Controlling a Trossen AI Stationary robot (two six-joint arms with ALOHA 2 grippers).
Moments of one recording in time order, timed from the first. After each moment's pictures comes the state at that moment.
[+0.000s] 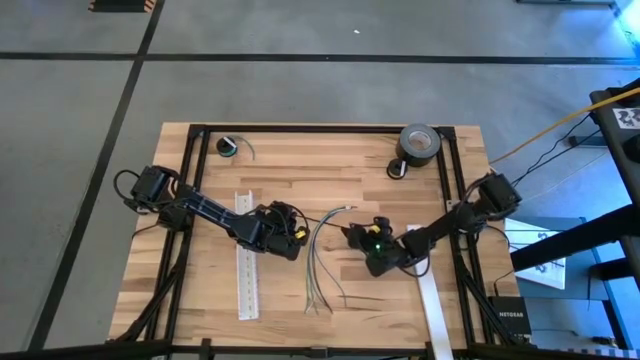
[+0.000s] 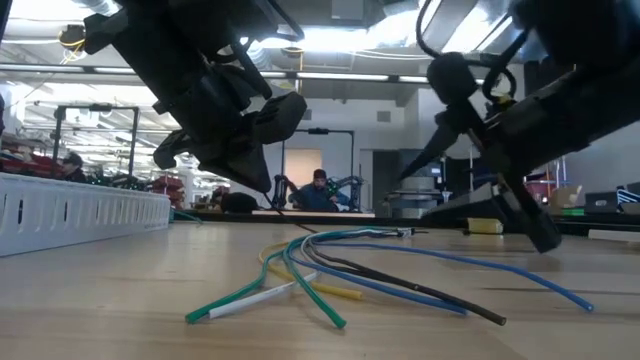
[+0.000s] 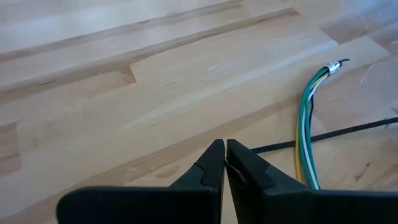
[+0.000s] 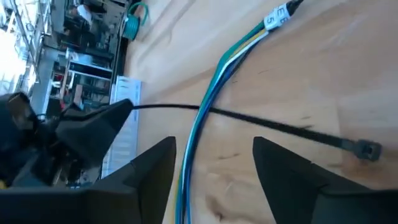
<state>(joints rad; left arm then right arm) -0.29 1.77 0.95 -0.33 -0.88 -1.23 0.45 1.80 0.63 0.33 0.86 1.93</state>
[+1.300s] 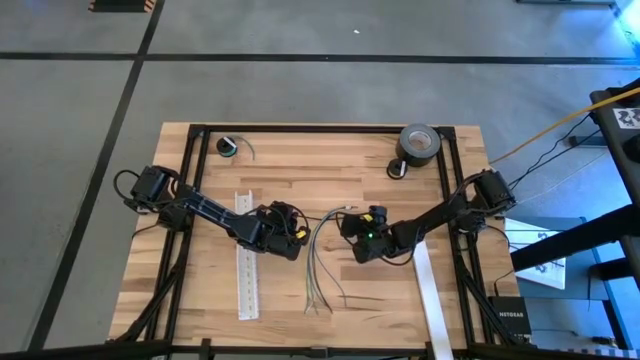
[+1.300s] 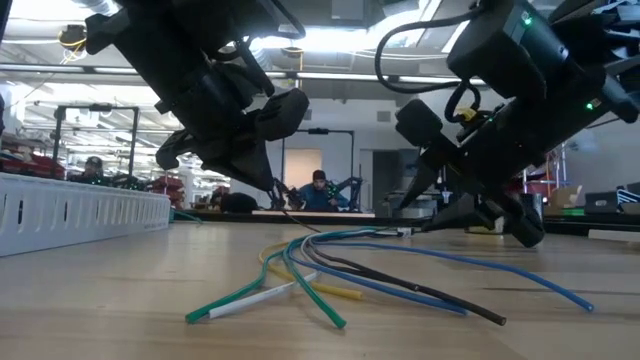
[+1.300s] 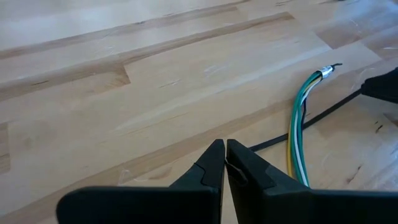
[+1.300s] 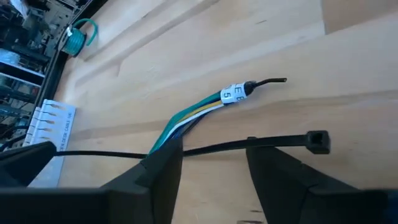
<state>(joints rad) -0.29 1.77 0.95 -0.30 -0.88 -1.23 0.33 1.84 0.72 0.04 0.83 1.85</state>
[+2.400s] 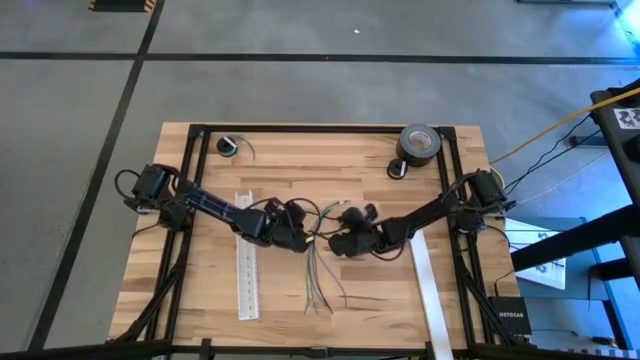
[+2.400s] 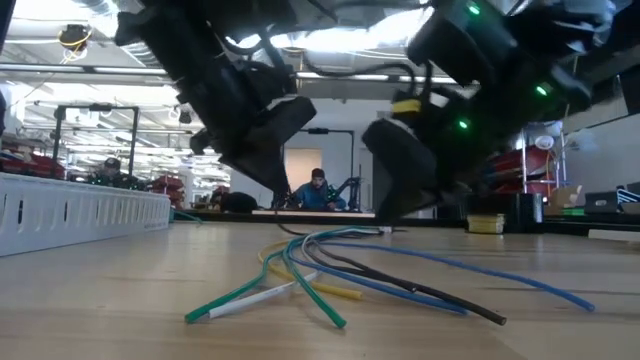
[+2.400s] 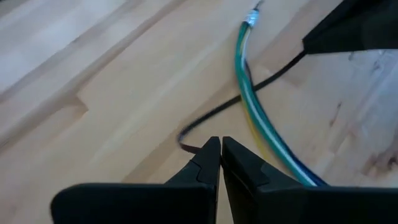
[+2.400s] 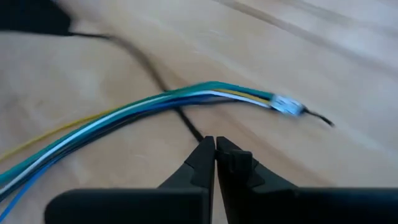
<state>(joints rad) -0.23 1.77 1.01 -0.29 -0.69 -0.77 0.27 1.86 0.86 0.02 0.70 0.85</state>
